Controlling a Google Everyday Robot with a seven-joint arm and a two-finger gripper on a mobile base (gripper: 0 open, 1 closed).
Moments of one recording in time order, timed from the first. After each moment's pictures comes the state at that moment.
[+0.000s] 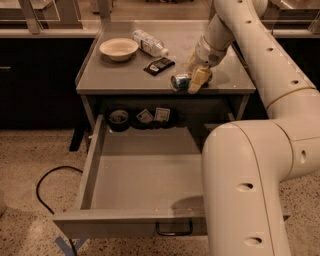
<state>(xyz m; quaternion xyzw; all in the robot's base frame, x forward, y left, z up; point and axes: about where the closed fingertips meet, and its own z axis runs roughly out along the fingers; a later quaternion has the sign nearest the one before) 0.763 -0.118 0.826 -0.71 0.67 0.05 0.20</state>
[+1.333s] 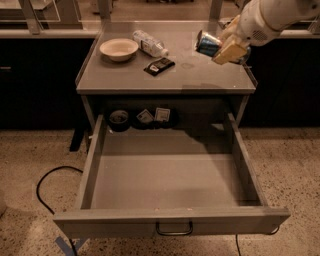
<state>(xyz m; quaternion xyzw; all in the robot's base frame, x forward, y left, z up) 0.684 -0.173 0.970 -0.60 0.71 -0.03 0.37</state>
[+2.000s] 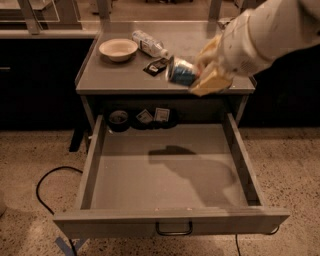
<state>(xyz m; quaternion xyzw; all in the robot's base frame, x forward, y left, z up) 0.550 -0.095 0.982 -0.65 0.66 0.00 0.38</state>
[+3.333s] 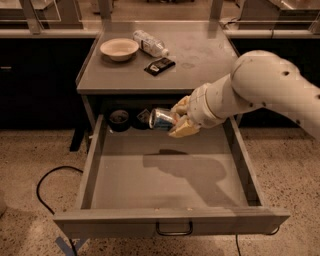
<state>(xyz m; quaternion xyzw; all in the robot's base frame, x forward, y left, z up) 0.566 -0.053 0.825 -0.66 0.65 0.05 0.36</state>
